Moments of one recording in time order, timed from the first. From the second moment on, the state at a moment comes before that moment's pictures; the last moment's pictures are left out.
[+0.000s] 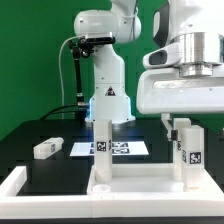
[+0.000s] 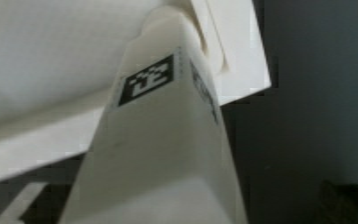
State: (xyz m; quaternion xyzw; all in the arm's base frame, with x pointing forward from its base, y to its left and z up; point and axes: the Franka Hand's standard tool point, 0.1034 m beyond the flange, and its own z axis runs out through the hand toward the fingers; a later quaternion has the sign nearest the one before) arm 0.674 0.101 0.118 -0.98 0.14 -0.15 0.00
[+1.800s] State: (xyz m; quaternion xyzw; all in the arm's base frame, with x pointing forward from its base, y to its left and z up) arm 0.665 0.077 0.110 -0.68 0.73 0.00 0.07
